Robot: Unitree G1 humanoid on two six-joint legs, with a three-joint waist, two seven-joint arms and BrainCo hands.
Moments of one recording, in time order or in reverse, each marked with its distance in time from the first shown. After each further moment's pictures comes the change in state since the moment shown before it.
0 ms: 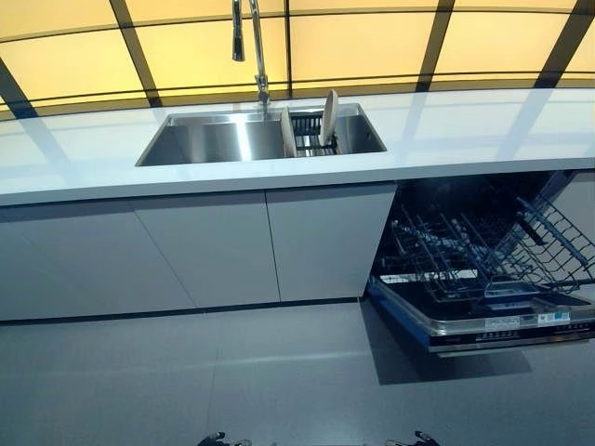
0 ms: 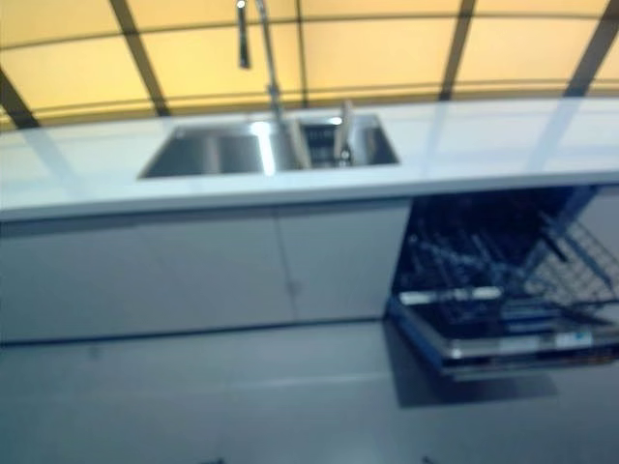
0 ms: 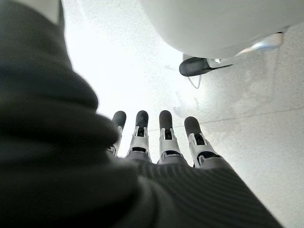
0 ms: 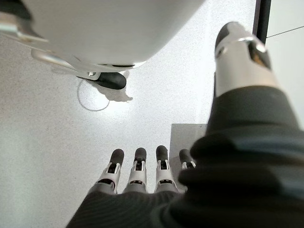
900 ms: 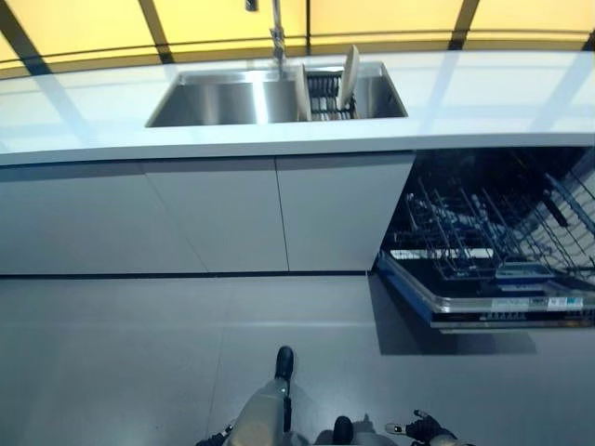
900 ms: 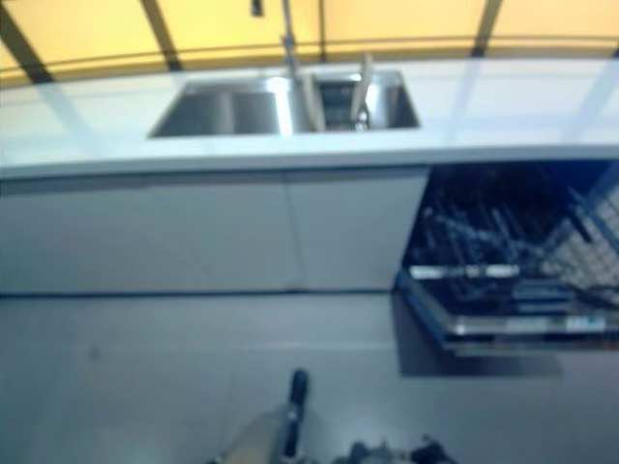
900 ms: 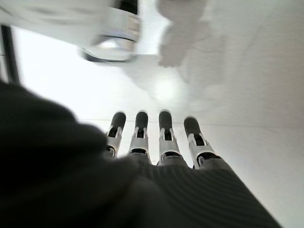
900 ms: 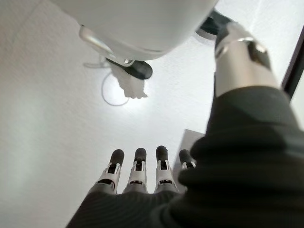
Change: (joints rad) left arm -0.054 -0.042 0.088 0.120 -0.123 0.025 0.046; right arm -0.131 -0.017 0.067 0.077 -0.036 0.056 -0.028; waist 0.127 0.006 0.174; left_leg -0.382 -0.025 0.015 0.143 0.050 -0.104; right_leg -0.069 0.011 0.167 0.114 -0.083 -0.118
